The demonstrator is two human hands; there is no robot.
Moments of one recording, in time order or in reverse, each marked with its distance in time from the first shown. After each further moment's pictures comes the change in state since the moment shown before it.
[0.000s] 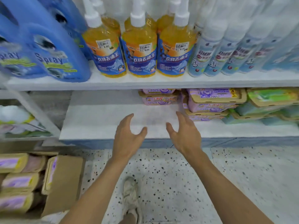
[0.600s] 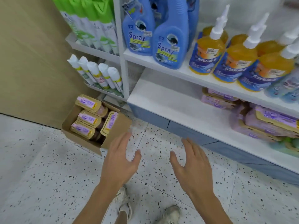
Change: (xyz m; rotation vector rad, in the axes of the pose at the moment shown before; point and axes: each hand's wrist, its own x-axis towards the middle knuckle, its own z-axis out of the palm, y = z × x) left_hand -0.213 -0.054 -0.188 0.183 0.200 -0.239; right_hand -0.192 -0.135 -0.035 -0.090 -0.281 -0.291
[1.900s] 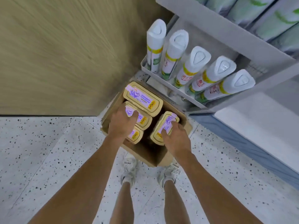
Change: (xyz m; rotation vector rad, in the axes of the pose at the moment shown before) left_hand 0.349 -0.364 -0.132 -0.175 -0.130 -0.520; right_hand 0.255 -0.327 0.369 -0.061 -0.518 0.192
